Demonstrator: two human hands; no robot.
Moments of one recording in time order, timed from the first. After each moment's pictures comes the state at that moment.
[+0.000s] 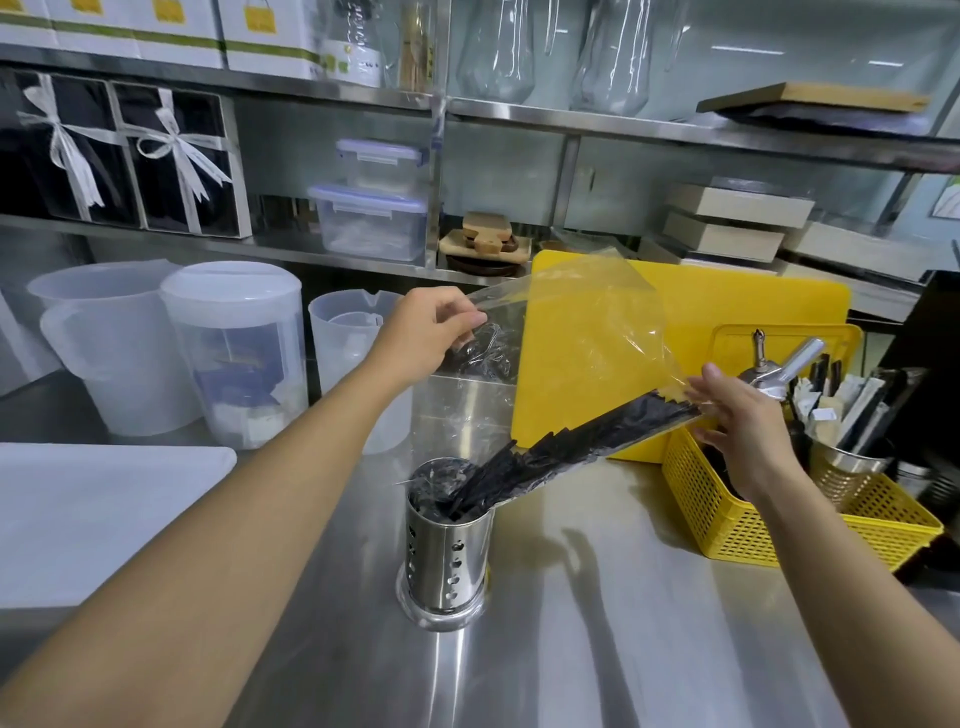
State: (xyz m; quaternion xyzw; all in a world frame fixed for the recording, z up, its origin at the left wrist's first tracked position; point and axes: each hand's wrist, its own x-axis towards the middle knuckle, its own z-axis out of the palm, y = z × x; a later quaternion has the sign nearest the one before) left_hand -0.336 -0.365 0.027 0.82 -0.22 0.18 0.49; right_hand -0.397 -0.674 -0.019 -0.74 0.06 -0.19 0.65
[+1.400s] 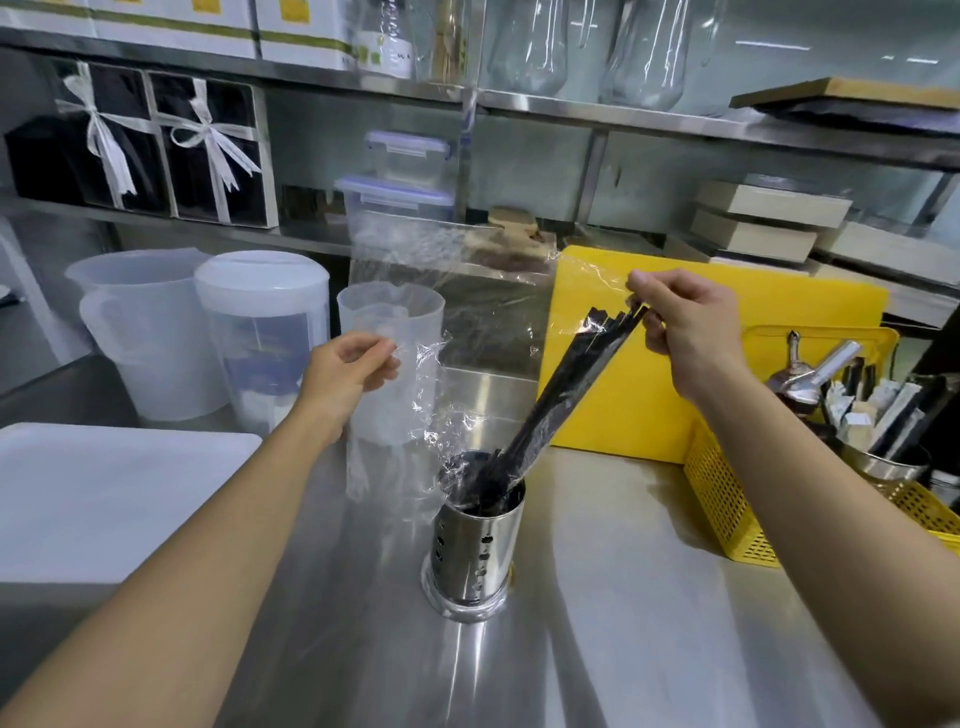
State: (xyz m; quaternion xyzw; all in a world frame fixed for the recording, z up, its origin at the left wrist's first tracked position) left_hand -0.336 -0.273 -0.041 0.68 -0.03 0.15 0.72; right_hand -0.377 -0.569 0.056 -0.72 -0.05 -0.24 0.65
